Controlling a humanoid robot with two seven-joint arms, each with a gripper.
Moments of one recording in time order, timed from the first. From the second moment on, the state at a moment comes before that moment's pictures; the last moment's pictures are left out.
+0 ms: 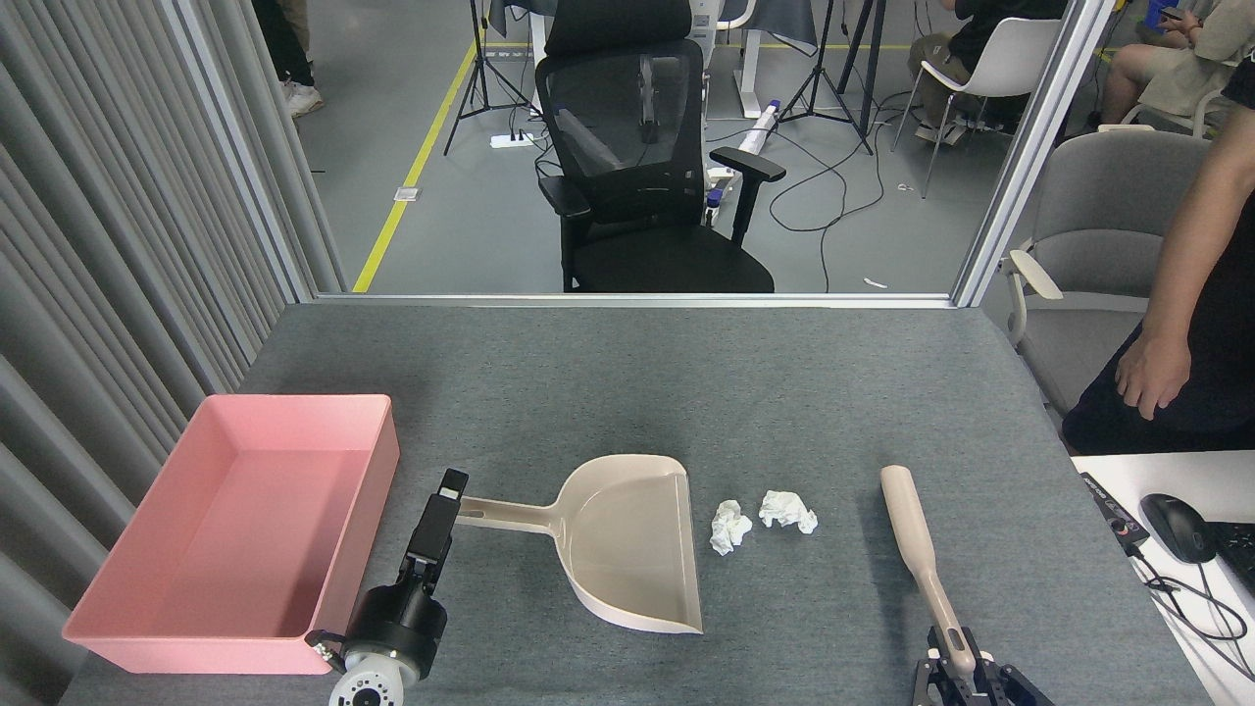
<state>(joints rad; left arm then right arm) -0.06 -0.11 0.02 -1.51 -0.39 -0.06 -0.16 0.19 0.03 -0.26 -1.51 1.52 -0.23 0.01</state>
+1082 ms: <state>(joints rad) -0.13 -0.12 0.02 -1.15 -0.39 -0.27 0.03 0.20 0.01 -0.27 -1.51 1.50 -0.24 -0.03</state>
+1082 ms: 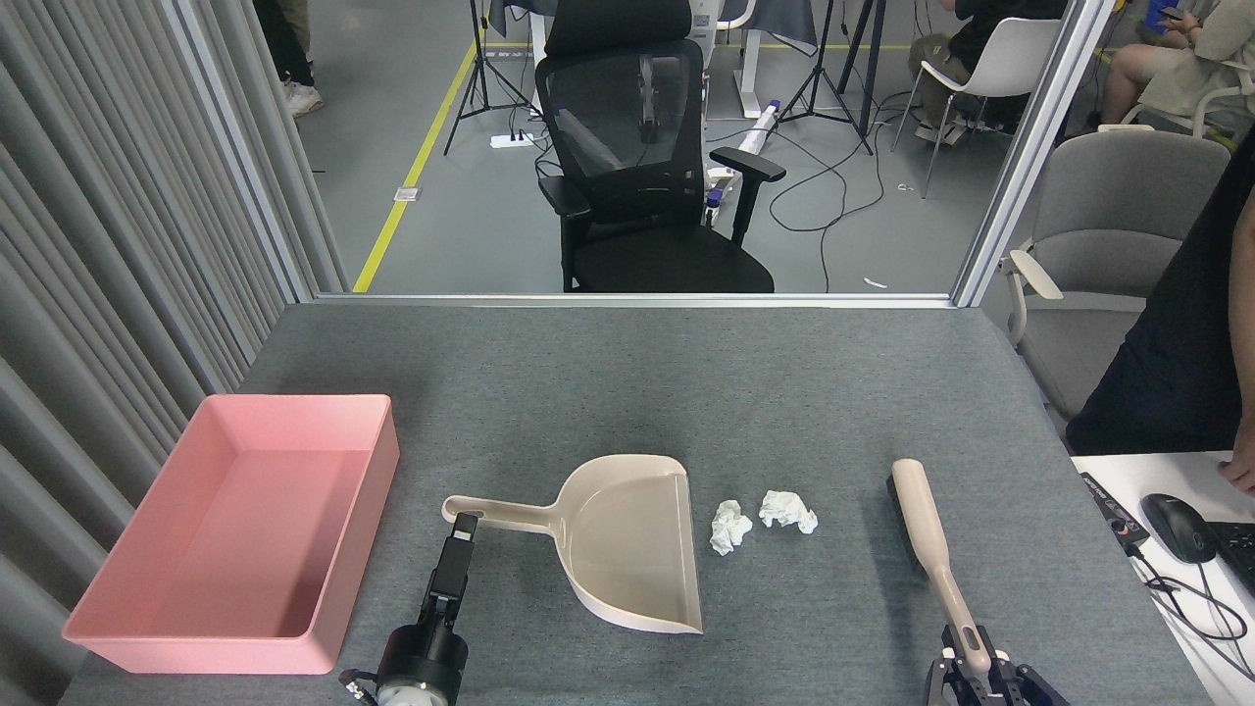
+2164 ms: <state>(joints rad) -0.34 -0.12 0.03 -0.80 -0.40 -0.35 0.02 0.20 0.01 -0.31 -1.52 1.49 -0.24 -0.03</state>
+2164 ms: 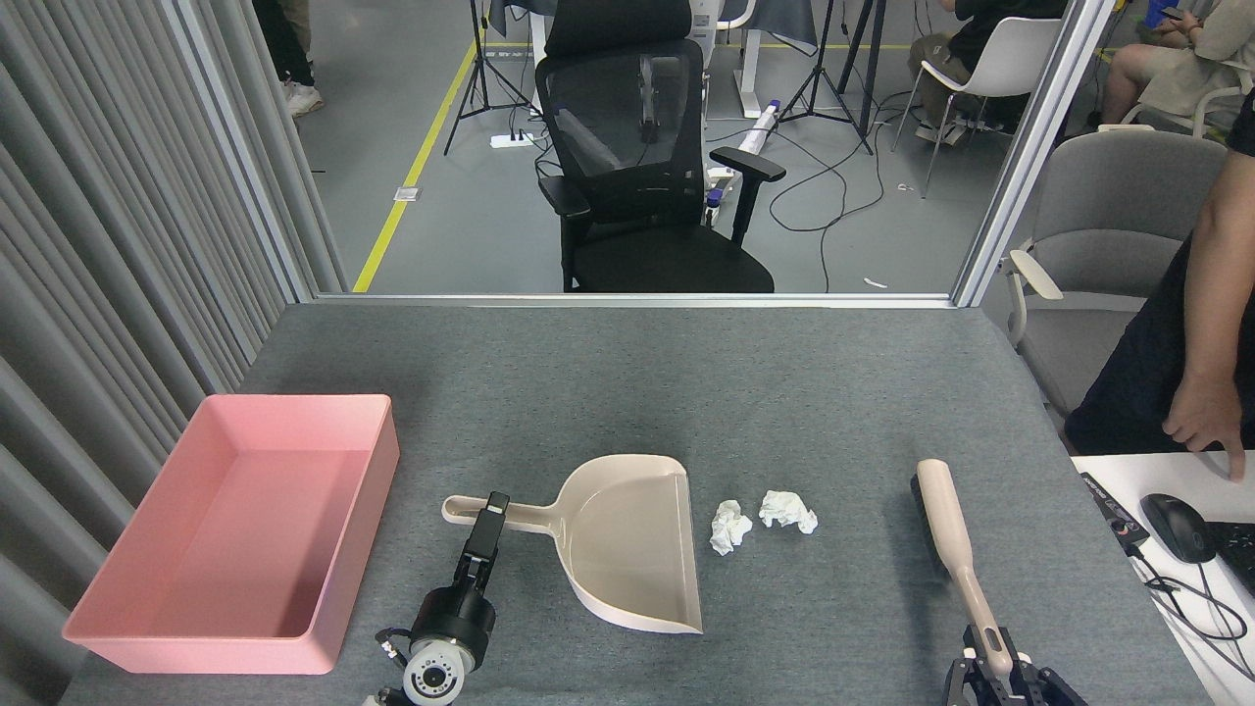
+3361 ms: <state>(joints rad) -0.39 -0.13 0.13 -0.71 -0.40 -0.46 -0.06 0.18 0.02 -0.29 -1.51 1.50 -0.24 -0.04</state>
